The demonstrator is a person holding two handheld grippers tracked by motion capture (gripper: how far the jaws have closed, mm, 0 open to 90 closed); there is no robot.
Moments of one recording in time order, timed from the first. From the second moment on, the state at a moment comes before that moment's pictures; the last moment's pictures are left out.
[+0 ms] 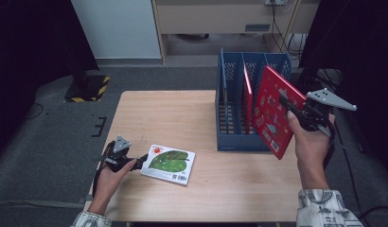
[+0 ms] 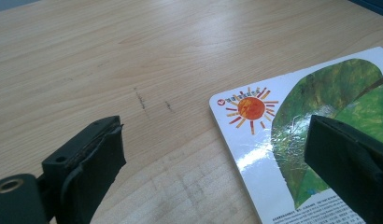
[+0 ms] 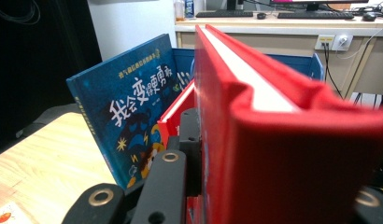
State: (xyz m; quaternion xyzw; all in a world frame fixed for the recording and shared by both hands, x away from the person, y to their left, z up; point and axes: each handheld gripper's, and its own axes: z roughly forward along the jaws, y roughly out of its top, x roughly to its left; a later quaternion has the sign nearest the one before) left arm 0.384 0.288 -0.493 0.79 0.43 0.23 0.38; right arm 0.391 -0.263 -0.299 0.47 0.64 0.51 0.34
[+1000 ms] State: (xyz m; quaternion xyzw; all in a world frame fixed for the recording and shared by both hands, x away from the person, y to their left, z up) left arm 0.384 0.288 -0.493 0.79 0.43 0.23 0.37; right arm 0.413 -0.256 -0.301 0.48 0.63 0.51 0.34
